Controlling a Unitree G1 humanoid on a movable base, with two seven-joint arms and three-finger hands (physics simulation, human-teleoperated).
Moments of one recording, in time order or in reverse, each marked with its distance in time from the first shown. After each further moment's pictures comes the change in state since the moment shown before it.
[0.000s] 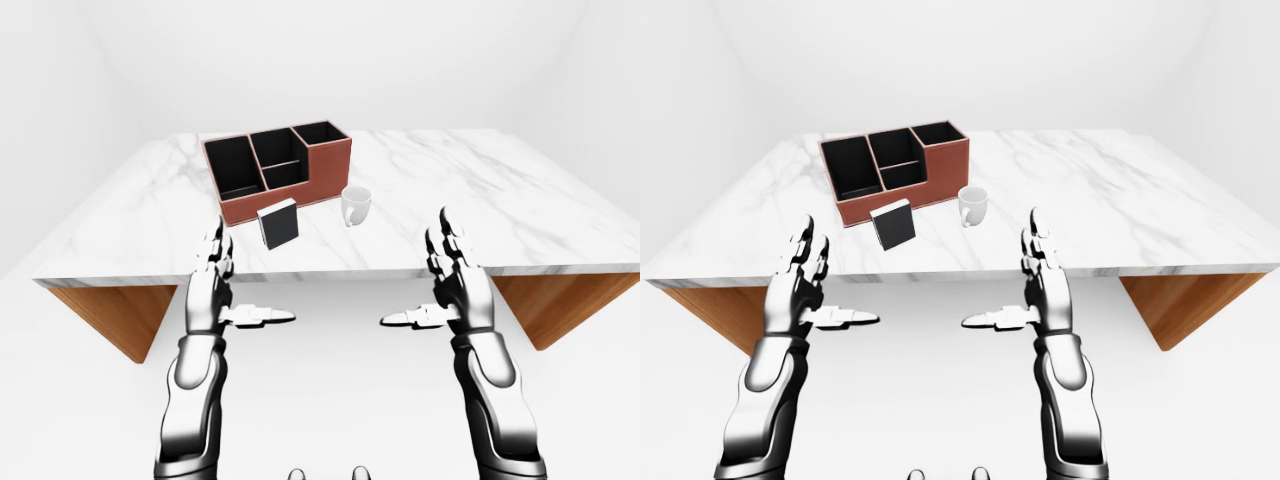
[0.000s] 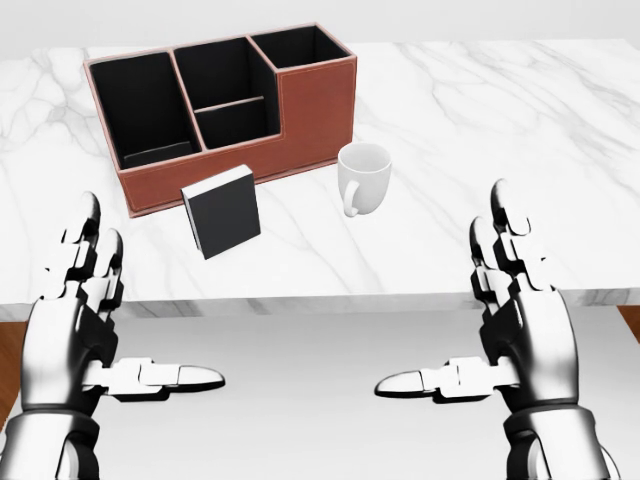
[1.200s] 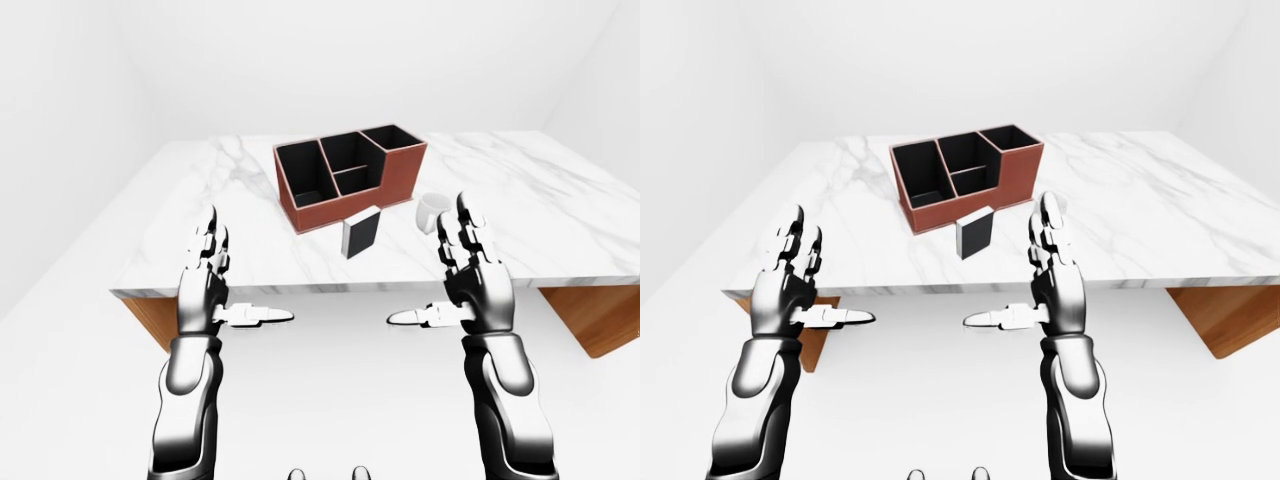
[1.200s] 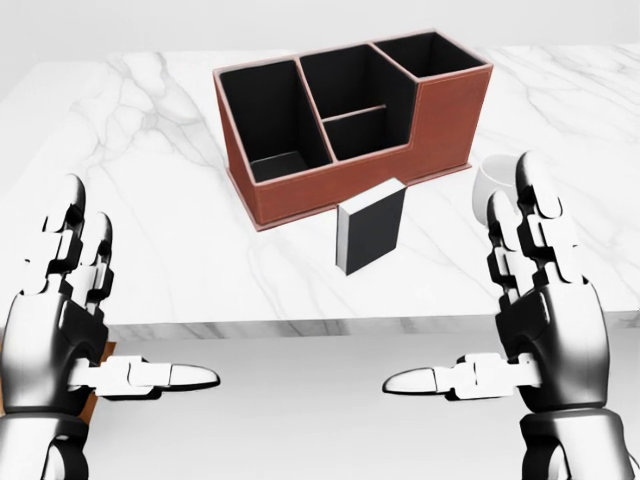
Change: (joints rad) left arm 0.015 -0.002 0.006 -0.096 -0.010 0.000 -0.014; right arm 0.016 0.003 -0.014 -0.133 0.017 0.000 0.007
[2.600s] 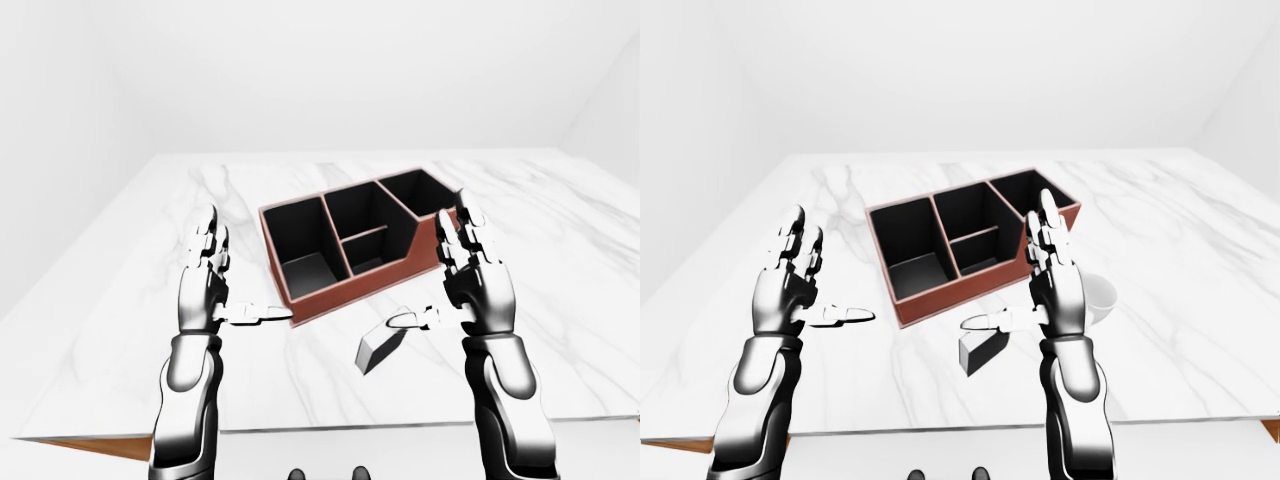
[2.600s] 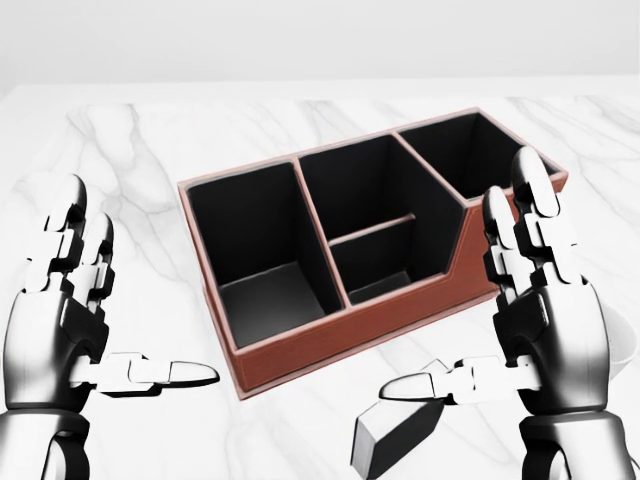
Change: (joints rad) left arm -0.013 0.003 0.005 0.023 -0.008 0.000 0.000; right arm 0.008 0.002 0.011 -0.030 -0.001 0.000 0.014
